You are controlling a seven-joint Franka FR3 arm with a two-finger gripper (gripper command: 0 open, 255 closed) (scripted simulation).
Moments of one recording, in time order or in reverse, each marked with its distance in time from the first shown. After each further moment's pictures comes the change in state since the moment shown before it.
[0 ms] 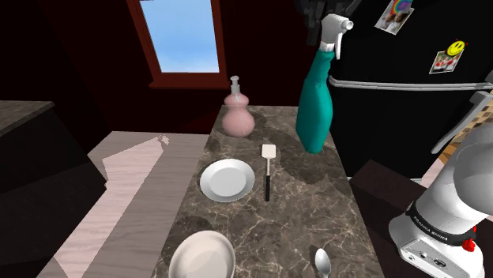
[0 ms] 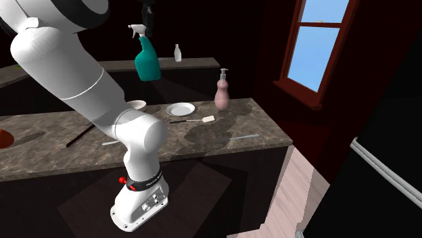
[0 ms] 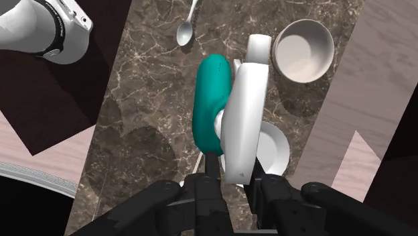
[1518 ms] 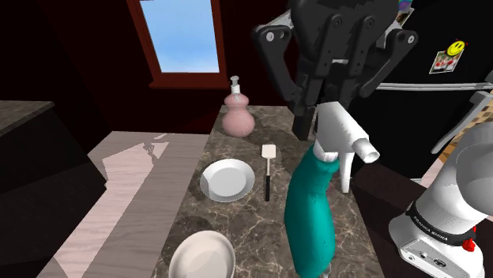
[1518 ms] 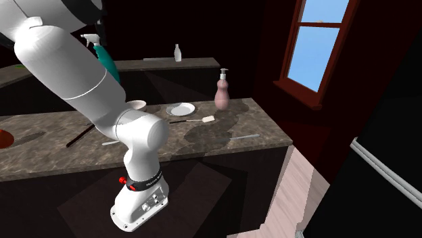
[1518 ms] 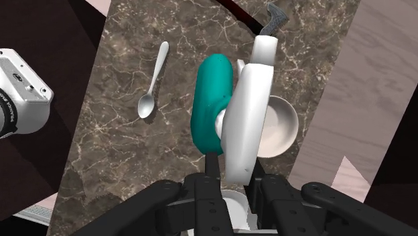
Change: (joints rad) arm 0.077 0.011 0.344 -0.011 0.106 0.135 0.399
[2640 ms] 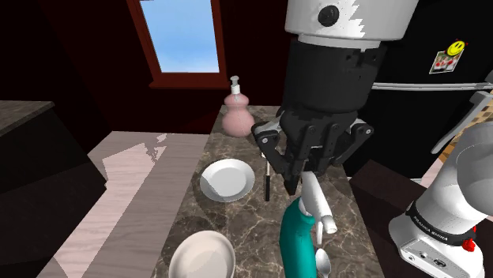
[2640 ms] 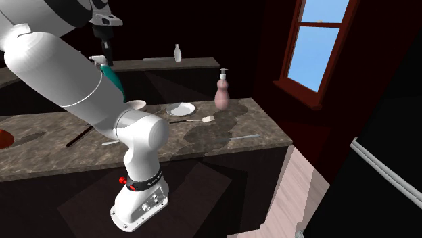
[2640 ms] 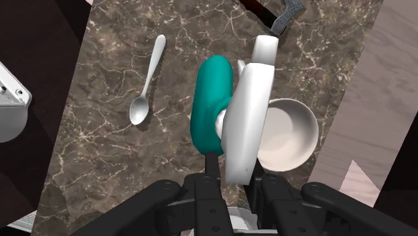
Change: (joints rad) arm 0.029 -0.079 0.017 -0.287 0.051 0.210 -0.057
